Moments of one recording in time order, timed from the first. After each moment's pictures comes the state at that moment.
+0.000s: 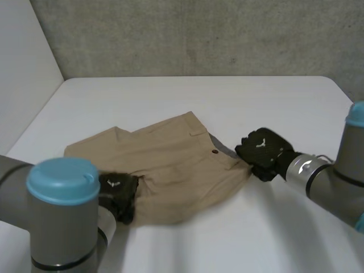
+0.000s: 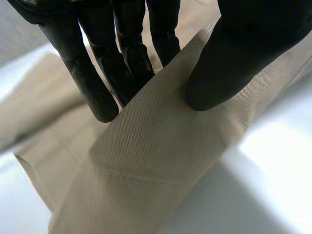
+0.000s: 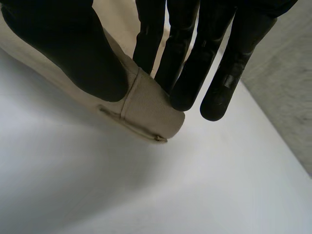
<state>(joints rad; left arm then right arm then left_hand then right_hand) 4.05 -1.91 -1.78 3.16 -1.87 3.23 1.85 -1.18 1.61 0.01 1.13 2.39 1.13 1.18 1.18 1.18 0.97 0.93 1.17 1.18 1.19 0.97</state>
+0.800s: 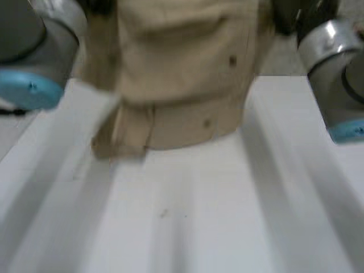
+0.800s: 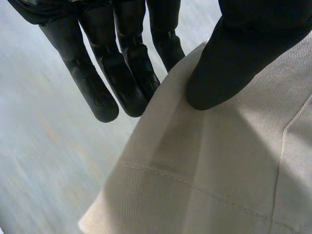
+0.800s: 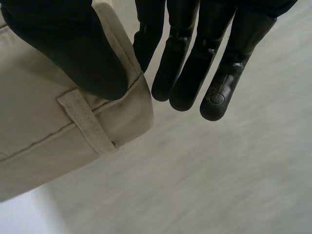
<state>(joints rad) 4.26 -2.09 -0.65 3.10 -1.62 3.44 1.98 -1.25 1.13 -0.30 1.50 2.56 1.13 1.19 1.19 1.19 0.97 0.94 1.17 1.18 1.19 0.98</state>
